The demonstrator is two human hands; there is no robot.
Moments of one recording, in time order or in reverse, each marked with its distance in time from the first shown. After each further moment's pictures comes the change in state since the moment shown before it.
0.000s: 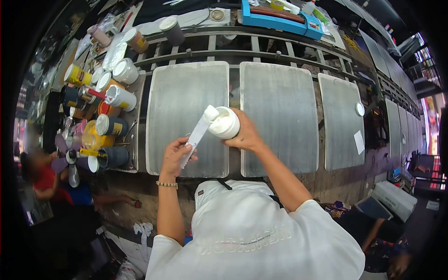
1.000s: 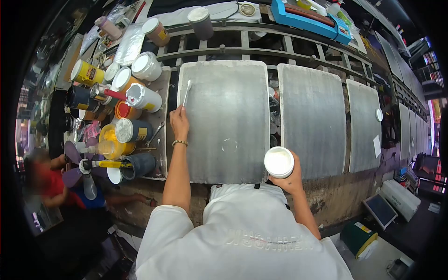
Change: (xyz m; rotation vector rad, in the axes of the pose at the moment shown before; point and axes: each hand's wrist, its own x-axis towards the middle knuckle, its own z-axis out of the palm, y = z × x) left_hand 0.185 -0.001 -0.190 1.021 0.638 0.435; right_hand -0.109 -0.015 0.056 0.016 0.250 0.304
